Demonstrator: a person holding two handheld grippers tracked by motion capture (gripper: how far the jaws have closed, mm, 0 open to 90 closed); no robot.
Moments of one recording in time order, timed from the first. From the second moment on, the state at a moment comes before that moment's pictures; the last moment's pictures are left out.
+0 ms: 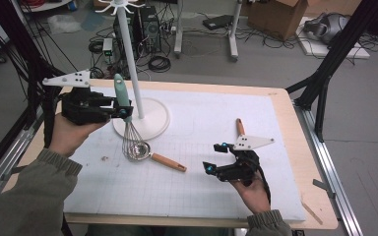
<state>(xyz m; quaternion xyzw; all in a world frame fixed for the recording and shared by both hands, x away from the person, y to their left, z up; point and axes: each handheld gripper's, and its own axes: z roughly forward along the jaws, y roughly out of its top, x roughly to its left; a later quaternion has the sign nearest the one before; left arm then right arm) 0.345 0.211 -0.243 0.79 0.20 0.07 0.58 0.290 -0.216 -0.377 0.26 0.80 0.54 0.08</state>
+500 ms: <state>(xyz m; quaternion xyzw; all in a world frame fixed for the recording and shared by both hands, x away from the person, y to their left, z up) 0.369 0.211 -0.218 0.79 0.20 0.07 0.58 0.293 -0.224 -0.380 0.28 0.79 0.54 0.08</state>
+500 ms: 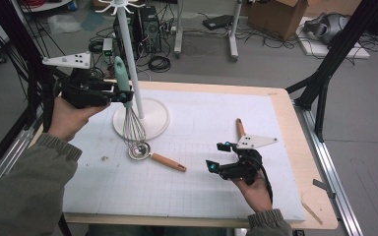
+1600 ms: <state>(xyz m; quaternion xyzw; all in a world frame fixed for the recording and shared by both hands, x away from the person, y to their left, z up) 0.418 0.223 -0.161 0.79 0.19 0.05 0.59 0.295 -0.227 -0.387 0.29 0.79 0.53 0.08</state>
